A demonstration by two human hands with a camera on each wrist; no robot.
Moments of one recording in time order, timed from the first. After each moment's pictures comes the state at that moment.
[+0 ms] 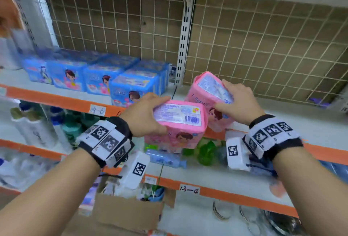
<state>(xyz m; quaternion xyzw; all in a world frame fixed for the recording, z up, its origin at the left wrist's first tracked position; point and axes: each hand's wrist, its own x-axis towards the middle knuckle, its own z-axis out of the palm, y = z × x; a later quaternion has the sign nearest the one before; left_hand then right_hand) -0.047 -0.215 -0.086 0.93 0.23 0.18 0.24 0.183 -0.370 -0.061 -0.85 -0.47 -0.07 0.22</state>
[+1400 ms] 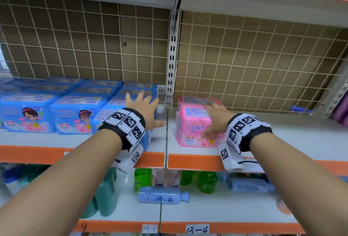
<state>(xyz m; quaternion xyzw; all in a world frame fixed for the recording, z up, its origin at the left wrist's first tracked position) 0.058 -0.086 -0.070 0.96 0.27 0.01 -0.04 0.228 -0.262 -0.076 -0.91 -0.42 0.04 -0.01</state>
